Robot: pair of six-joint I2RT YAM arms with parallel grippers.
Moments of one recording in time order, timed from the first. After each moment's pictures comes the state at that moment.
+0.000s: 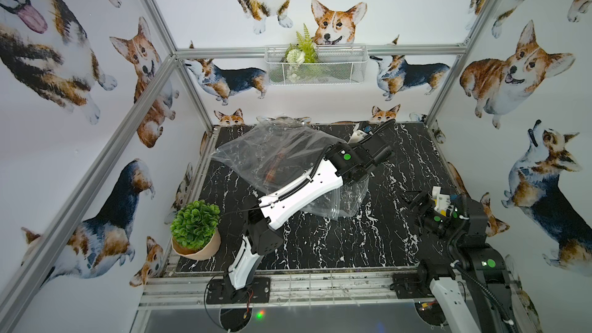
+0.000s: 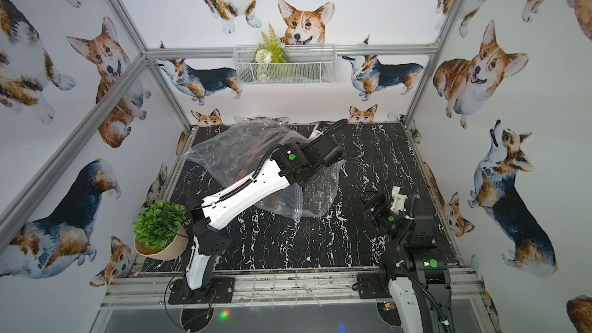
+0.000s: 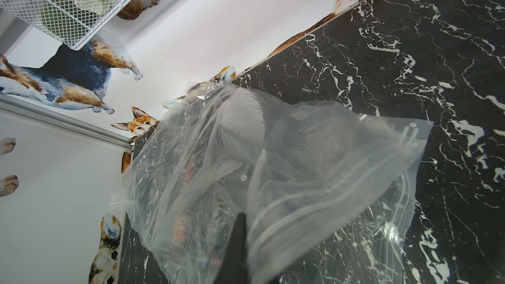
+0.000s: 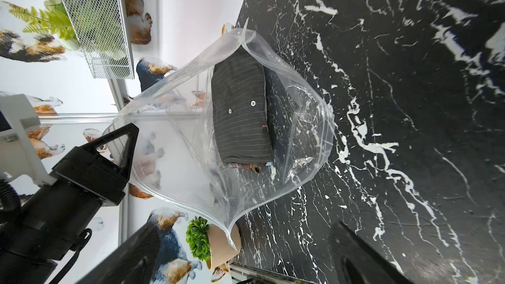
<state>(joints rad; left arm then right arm) -1.09 2.04 2.28 -1.23 -0.87 -0.33 0.05 0.36 0.63 -0.73 -0.60 1.16</state>
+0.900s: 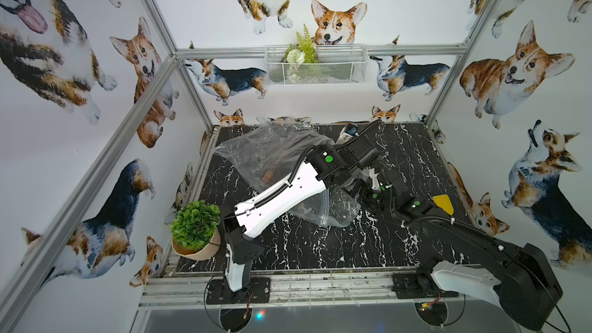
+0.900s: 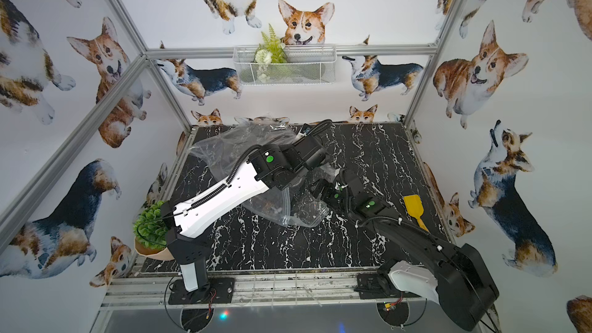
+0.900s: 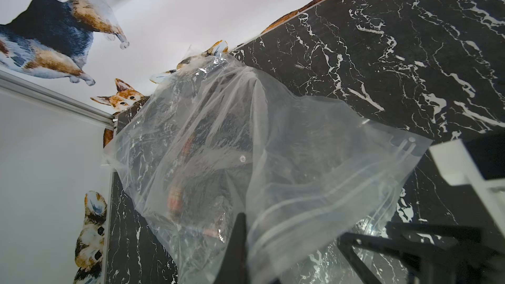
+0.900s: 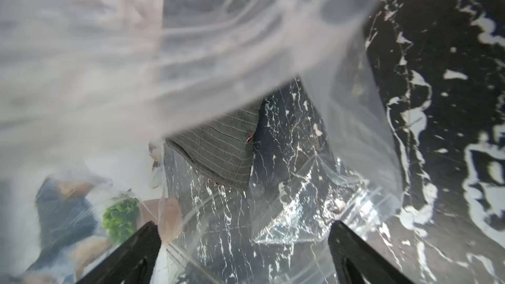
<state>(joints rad) -1.09 1.87 2.13 -1.29 -0.75 -0.43 0.65 1.20 0.66 -0.11 -0.21 1.11</state>
